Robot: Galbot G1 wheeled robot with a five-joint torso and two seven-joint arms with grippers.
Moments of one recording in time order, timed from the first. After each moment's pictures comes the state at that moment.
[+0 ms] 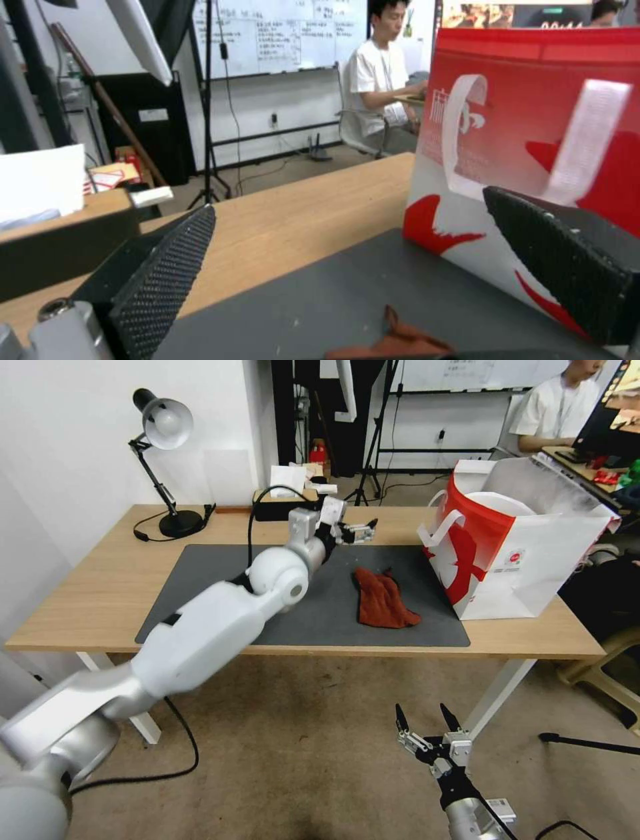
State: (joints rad) left arm 0.34 -1.08 0.33 -1.72 -0.91 0.27 -0.27; right arm -1.68 0.98 0.17 1.91 0.44 0.41 0.34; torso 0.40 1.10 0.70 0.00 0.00
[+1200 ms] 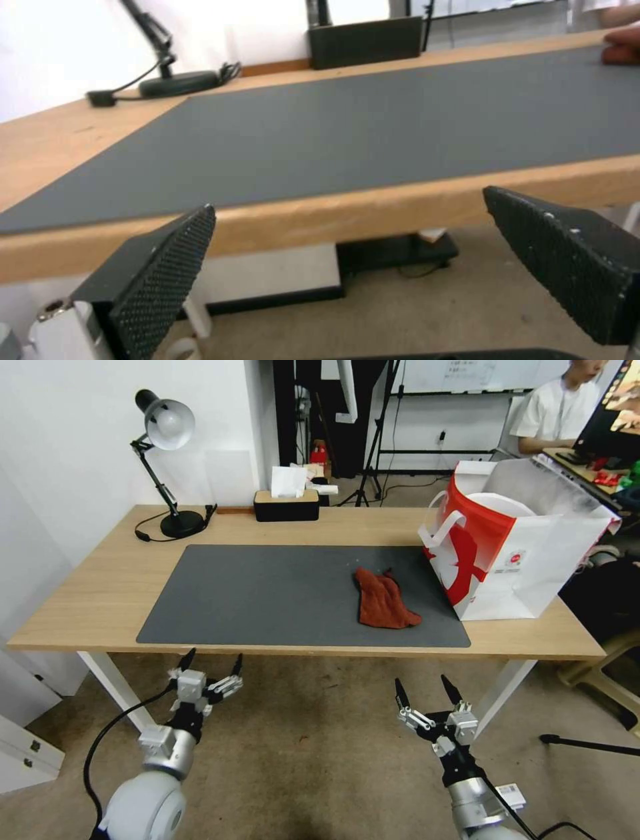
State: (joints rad) left arm 1.62 -1.14 -0.48 -1.98 -0.31 -0.14 -0.13; right arm -1.65 0.97 0.21 1.98 0.39 0.48 0.27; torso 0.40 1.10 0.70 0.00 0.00
